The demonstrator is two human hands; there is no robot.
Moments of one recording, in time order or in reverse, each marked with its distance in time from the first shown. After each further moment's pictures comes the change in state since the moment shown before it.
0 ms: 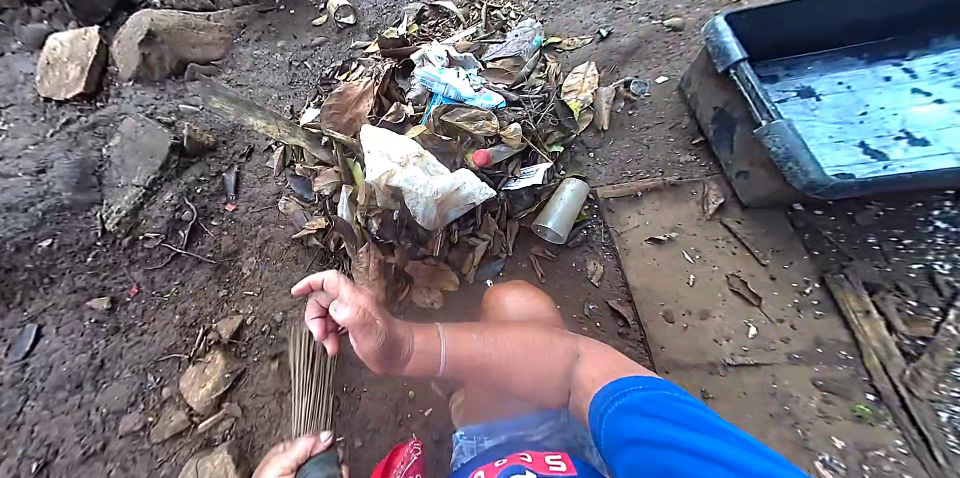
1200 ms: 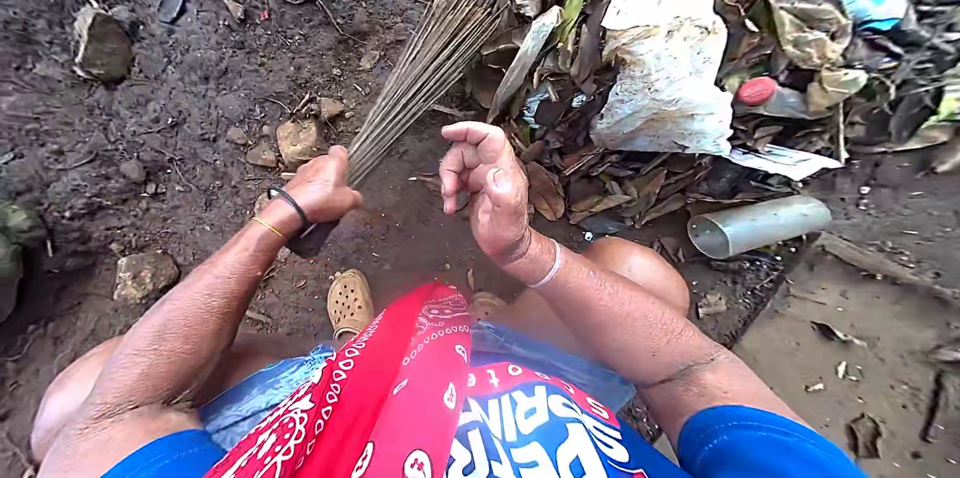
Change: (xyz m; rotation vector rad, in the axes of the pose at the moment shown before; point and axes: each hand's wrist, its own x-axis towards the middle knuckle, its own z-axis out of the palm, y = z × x) left_hand 0.057 0.068 -0.065 1.138 0.425 0.165; right_hand -0.013 0.022 0.009 -0.124 -0.193 0.085
